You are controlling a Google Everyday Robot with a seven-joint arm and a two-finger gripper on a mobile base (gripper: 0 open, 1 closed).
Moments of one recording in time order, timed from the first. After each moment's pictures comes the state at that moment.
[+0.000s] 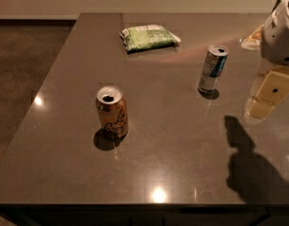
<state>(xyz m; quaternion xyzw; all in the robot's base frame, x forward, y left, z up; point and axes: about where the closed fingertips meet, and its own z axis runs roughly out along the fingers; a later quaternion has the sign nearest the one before) 0.438 -0.216 0.977 -0.60 0.78 -0.04 0.16</state>
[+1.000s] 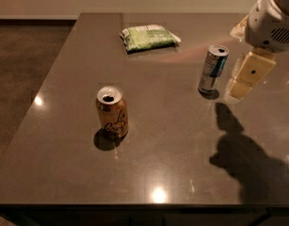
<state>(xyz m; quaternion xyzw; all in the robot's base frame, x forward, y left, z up) 0.482 -0.202 0.981 -0.58 0.79 -0.01 0.20</state>
